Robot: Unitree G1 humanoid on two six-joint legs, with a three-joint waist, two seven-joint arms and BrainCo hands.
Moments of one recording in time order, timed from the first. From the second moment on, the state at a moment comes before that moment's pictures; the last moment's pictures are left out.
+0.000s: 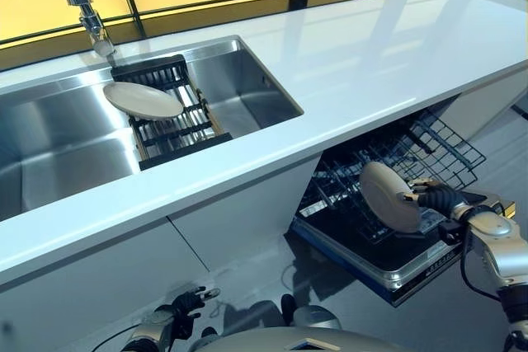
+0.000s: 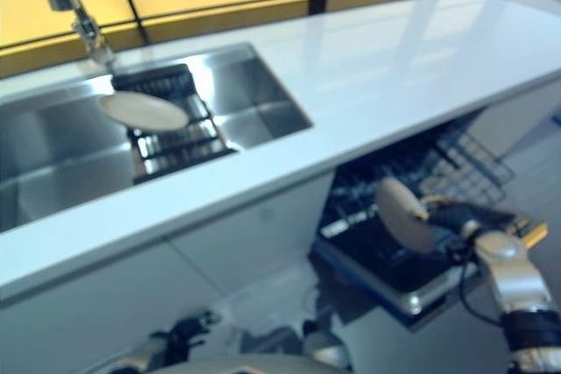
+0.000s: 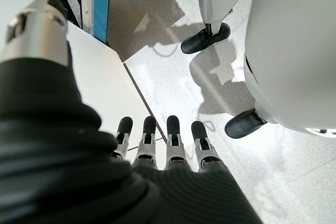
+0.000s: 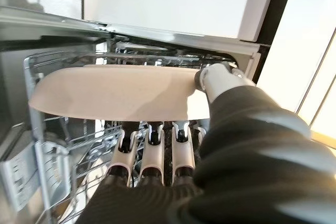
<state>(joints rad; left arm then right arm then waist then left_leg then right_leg) 0.03 0.29 -0.25 1.05 -0.23 0.05 -0.25 -0.06 -0.79 -0.01 0.22 0.25 0.35 0.32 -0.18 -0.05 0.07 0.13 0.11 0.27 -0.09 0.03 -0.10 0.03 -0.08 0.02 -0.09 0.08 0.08</state>
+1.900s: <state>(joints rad) 0.02 0.30 -0.25 1.02 -0.21 0.06 -0.28 -0.35 -0.75 0.13 0.69 0.19 0.45 0.27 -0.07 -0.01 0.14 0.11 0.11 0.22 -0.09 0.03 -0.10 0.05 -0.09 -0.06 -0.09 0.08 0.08</state>
